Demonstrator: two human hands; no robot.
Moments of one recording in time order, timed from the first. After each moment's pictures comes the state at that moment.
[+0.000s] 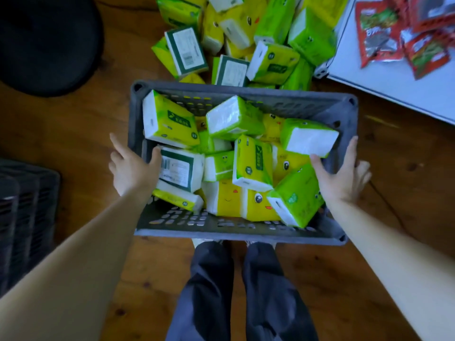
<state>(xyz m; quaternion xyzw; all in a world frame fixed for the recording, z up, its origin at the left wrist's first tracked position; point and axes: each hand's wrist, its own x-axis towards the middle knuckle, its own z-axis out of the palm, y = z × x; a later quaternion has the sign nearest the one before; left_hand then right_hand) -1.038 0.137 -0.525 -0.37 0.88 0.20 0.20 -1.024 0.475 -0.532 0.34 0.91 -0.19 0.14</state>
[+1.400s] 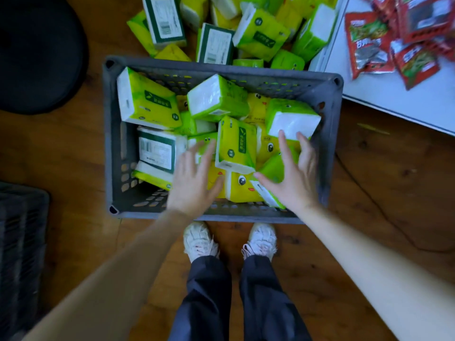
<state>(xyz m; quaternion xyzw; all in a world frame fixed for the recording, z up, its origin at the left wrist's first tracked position) -1.054 0.212 -0.553 0.09 0.96 0.25 0.10 -1.061 0.430 -0.553 0.02 0.98 -0.19 0.09</state>
